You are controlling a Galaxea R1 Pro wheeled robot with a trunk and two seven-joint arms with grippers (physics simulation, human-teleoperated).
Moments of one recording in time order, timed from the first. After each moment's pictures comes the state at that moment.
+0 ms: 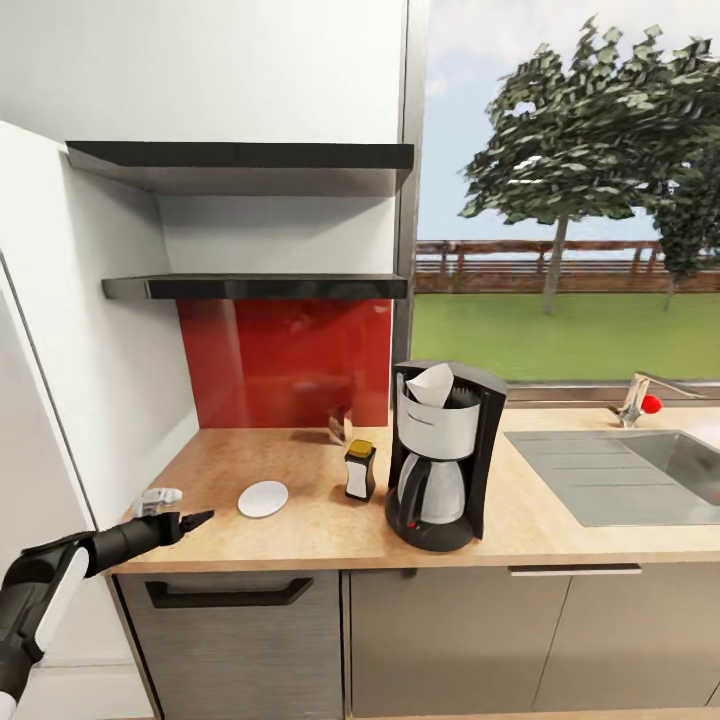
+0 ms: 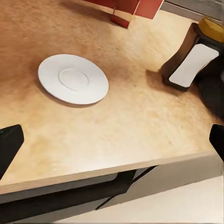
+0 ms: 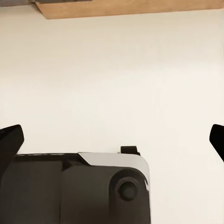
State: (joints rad) left arm -0.45 0.33 0.21 -1.09 0.22 0.63 -0.68; right arm 0.00 0.02 -0.02 -0.33 -0.01 -0.15 0.00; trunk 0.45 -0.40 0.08
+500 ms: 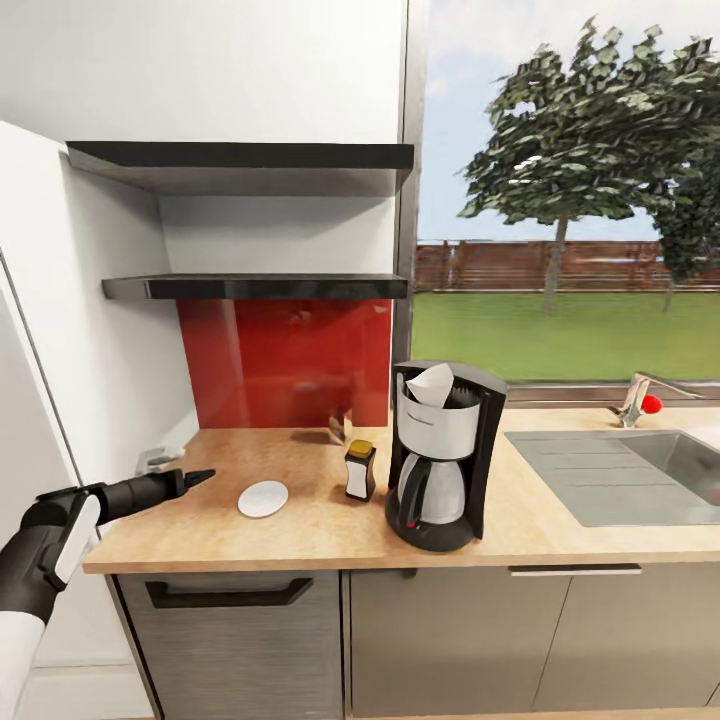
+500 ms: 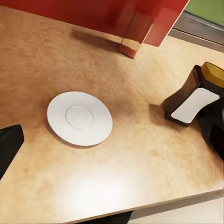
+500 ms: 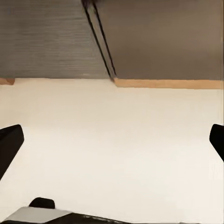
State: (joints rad) left arm -0.64 0.33 0.20 -1.01 0.22 0.71 -0.61; right arm -0.01 0.17 0.12 -0.64 -0.01 -0.05 0.01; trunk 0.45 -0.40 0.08
